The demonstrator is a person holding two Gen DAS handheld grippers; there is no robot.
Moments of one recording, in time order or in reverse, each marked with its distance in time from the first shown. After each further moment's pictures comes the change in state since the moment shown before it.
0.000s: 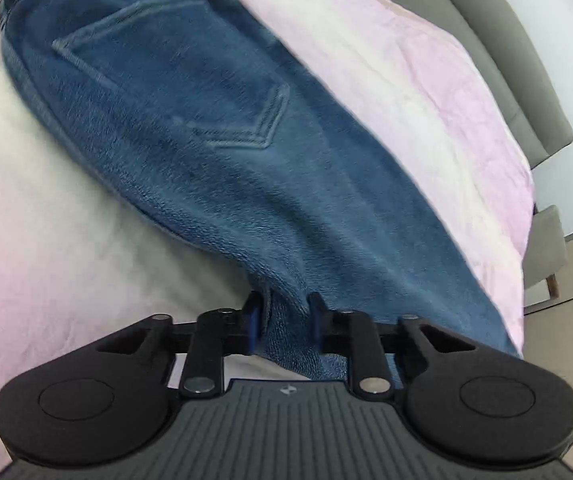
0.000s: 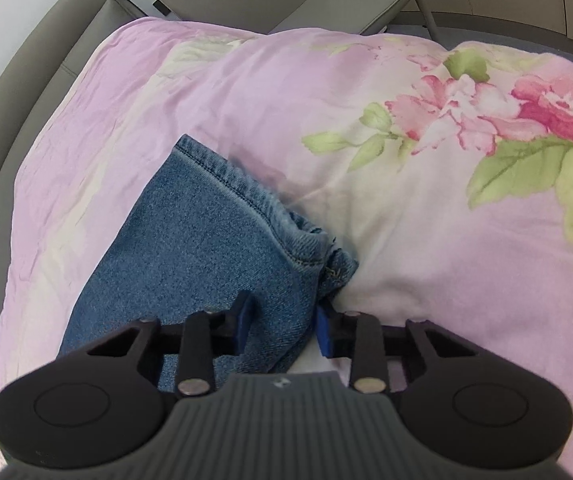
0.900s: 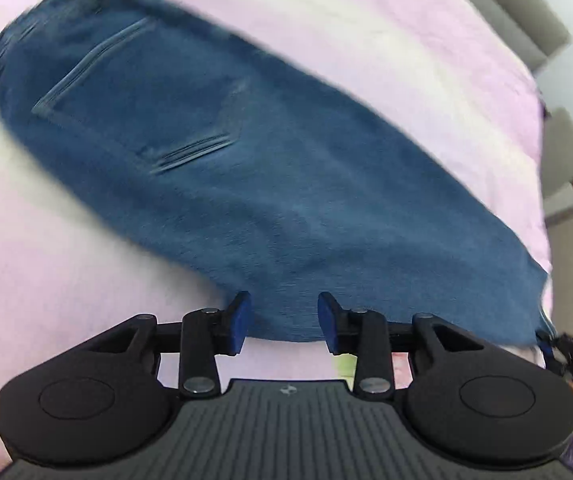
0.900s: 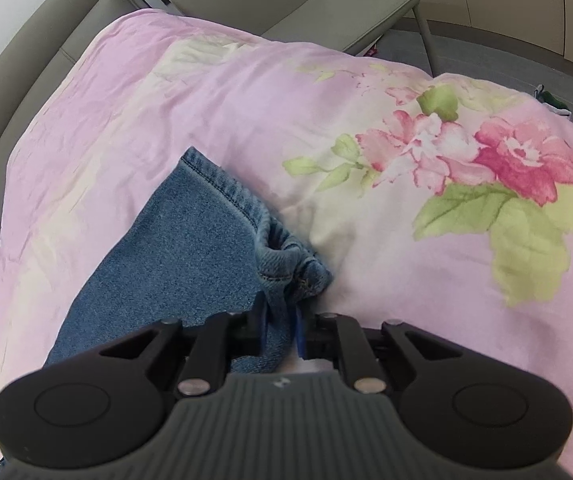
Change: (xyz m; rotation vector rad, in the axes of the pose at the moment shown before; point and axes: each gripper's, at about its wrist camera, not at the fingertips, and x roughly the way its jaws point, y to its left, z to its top) left arm -0.020 -0.053 0.004 0.269 0.184 0.120; right arm -0.026 -0.015 0.010 -0.060 0.016 0.000
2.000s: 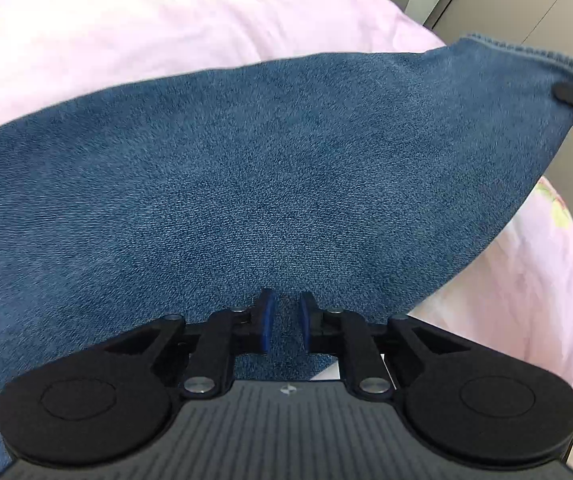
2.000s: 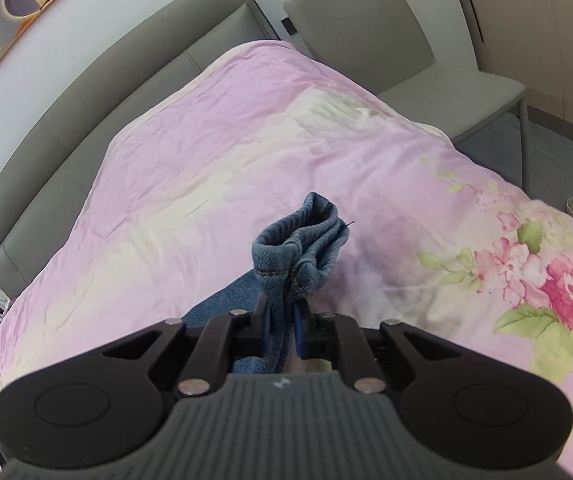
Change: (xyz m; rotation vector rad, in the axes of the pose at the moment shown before) left arm 0.182 -0.238 -0.054 0.666 0.172 -0.080; right arm -0.081 0.082 0.009 -0.296 -0.111 0.191
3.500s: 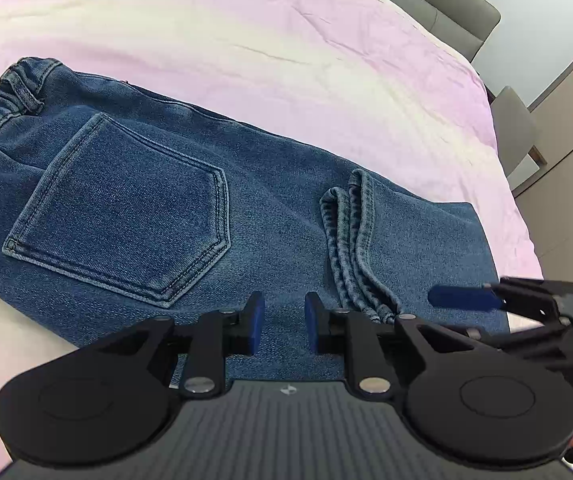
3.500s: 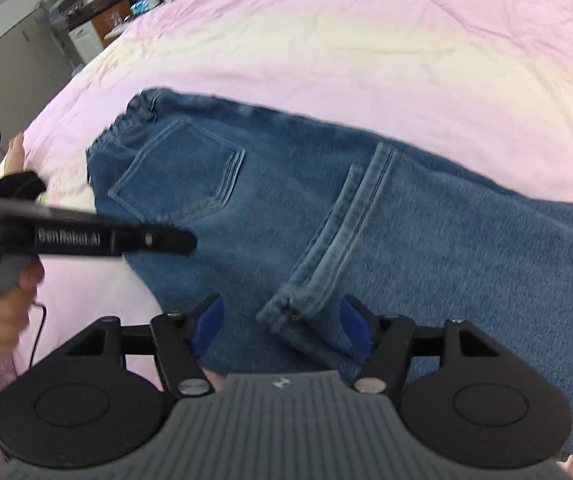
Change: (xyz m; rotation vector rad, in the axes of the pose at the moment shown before) left arm -0.200 0.264 -0.157 -0.463 -0.288 0.045; right arm 0.098 0.389 -0.235 -0.756 0.520 0.309
